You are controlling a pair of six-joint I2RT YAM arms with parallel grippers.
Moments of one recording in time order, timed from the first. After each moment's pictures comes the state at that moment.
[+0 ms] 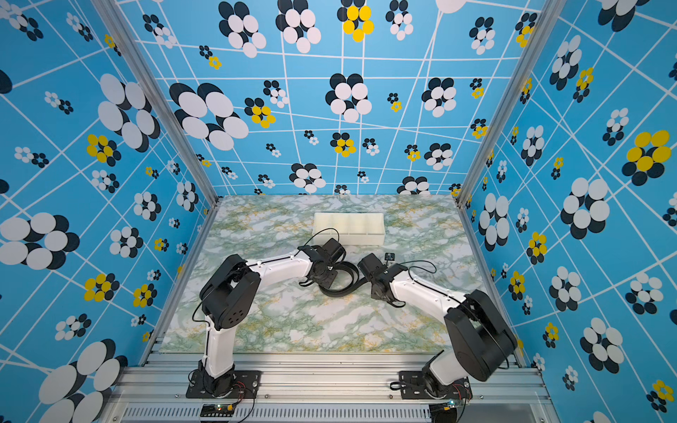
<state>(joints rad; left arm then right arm) -0.77 2.03 1.38 -0.65 -0.21 -0.21 0.62 1.56 0.93 -0.72 0.44 0.69</state>
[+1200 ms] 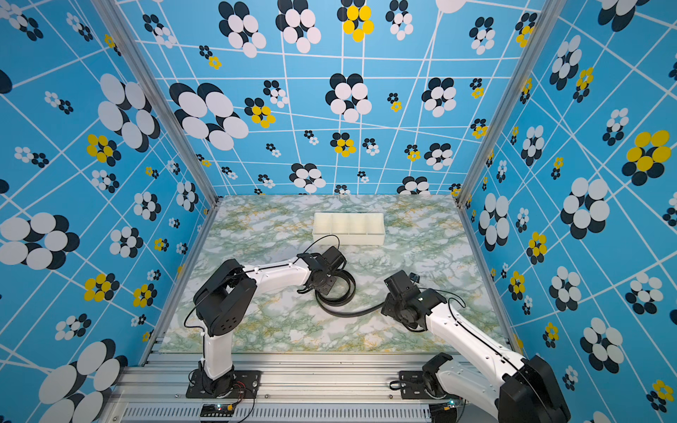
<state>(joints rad) -0.81 1.97 1.28 -0.61 -0.26 -0.23 0.57 1.04 0.59 -0.78 0.08 0.97</state>
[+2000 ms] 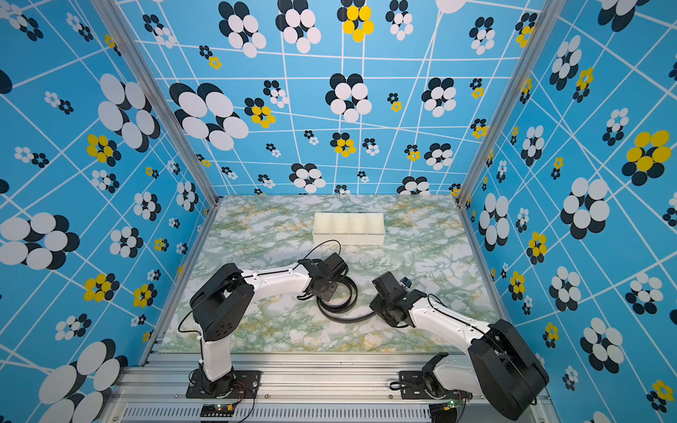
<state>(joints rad) -0.86 1.94 1.24 -0.60 -0.26 -0.29 0.61 1.30 0.56 -0.42 0.07 1.25</state>
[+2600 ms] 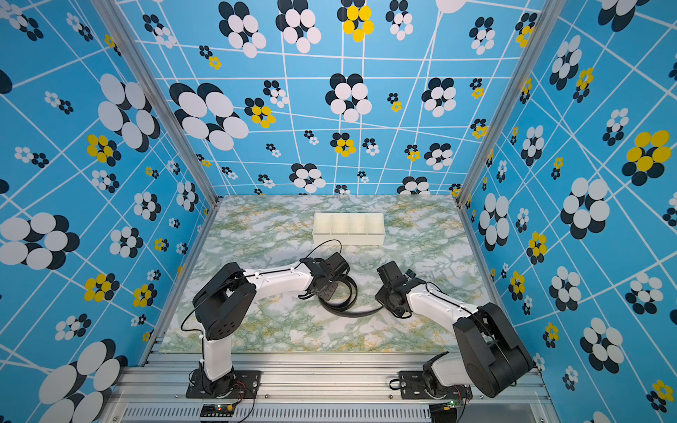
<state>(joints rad) -0.85 1.96 1.26 -0.64 -0.28 -0.30 0.46 1.39 0.63 -0.45 0.08 1.10</state>
